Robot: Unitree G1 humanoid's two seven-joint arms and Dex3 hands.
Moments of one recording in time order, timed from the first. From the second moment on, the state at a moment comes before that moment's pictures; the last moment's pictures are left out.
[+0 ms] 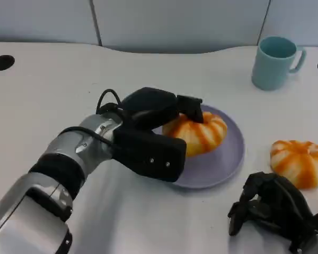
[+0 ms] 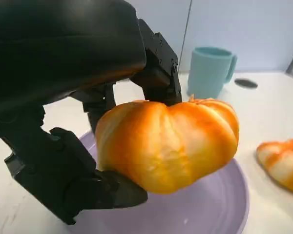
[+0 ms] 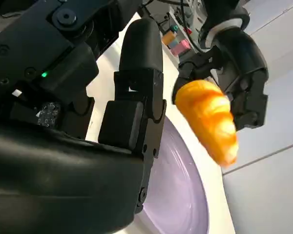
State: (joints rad) left arm -0.95 0.10 -0.53 1.10 0.65 -0.58 -0.02; right arm -0.23 0.01 -0.15 0.66 0.40 0.00 0.81
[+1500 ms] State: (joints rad) left arm -0.93 0.16 -0.50 0.94 0.57 -0.48 -0.23; right arm -0.22 0.01 -0.15 0.65 0.40 0.00 0.82
